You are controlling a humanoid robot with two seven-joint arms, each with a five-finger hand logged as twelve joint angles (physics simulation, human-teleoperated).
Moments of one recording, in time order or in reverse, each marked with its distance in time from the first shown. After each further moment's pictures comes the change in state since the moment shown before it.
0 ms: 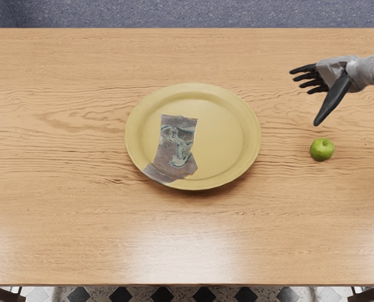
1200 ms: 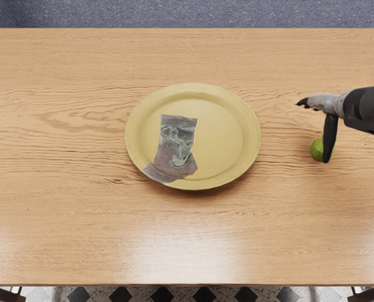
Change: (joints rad) left arm 0.000 0.000 0.000 0.000 0.000 0.000 0.000; right arm 0.061 -0.078 -0.174 0.621 -0.418 -0.534 -0.362
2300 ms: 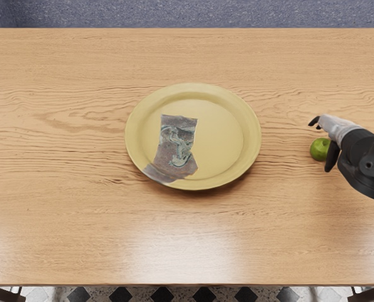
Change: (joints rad) left arm 0.000 0.000 0.000 0.000 0.000 0.000 0.000; right arm -0.031 0.052 -0.308 0.115 -0.080 -0.529 0.000
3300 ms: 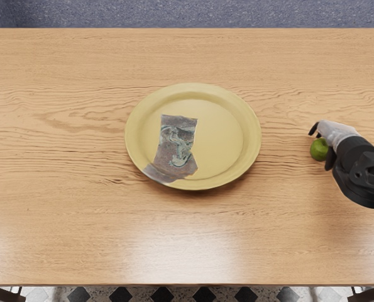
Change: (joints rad) left arm 0.000 0.000 0.000 0.000 0.000 0.000 0.000; right arm -0.029 0.071 -0.065 -0.068 -0.013 -0.062 0.000
